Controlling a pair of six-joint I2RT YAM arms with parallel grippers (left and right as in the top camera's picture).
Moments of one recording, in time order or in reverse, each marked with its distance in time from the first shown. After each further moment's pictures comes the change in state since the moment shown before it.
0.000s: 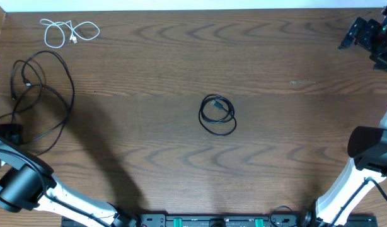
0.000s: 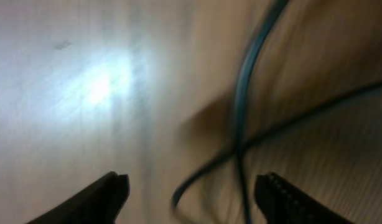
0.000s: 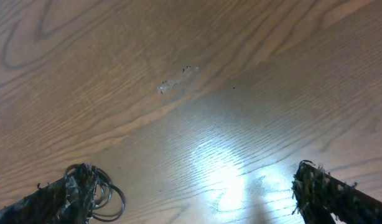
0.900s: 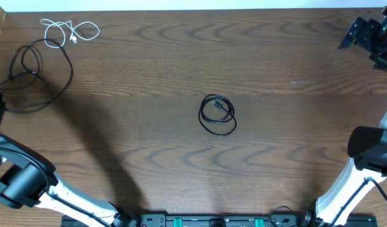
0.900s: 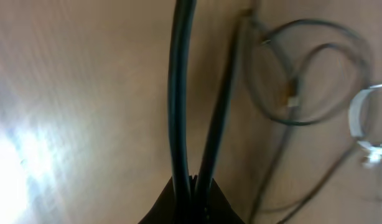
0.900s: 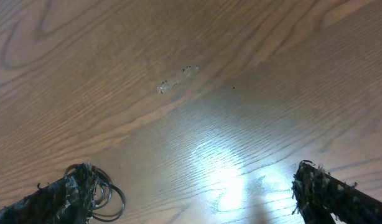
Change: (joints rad) left arm -0.040 0.009 0.161 0.276 0.325 0.211; right arm 0.000 0.000 0.000 0.000 0.000 0.000
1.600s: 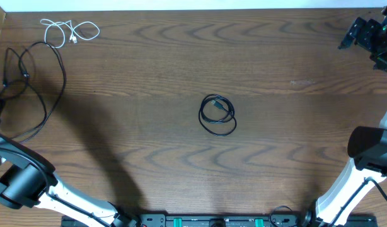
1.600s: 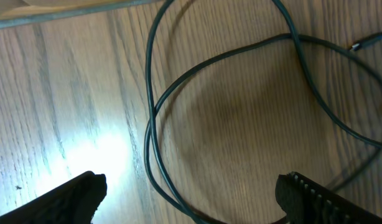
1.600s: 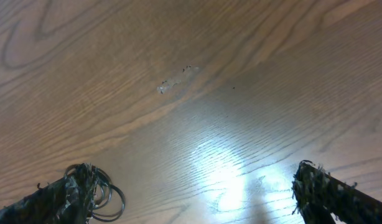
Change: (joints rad) left arm 0.008 0.000 0.005 -0.092 -0.301 0.063; right arm 0.000 0.000 0.000 0.000 0.000 0.000
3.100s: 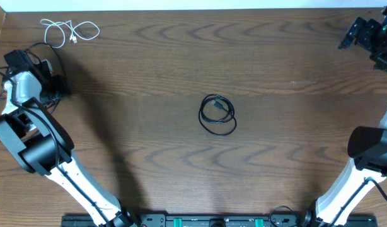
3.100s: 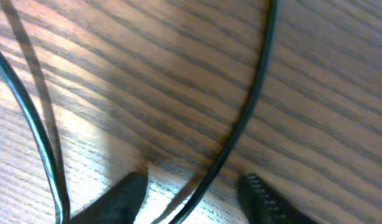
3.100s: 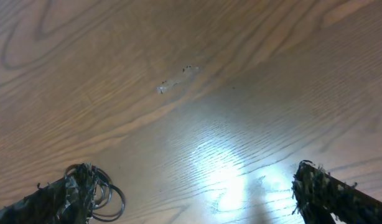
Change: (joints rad) left arm -0.316 0.178 -0.071 0.151 0.229 0.576; right arm 0.000 0.000 0.000 0.000 0.000 0.000
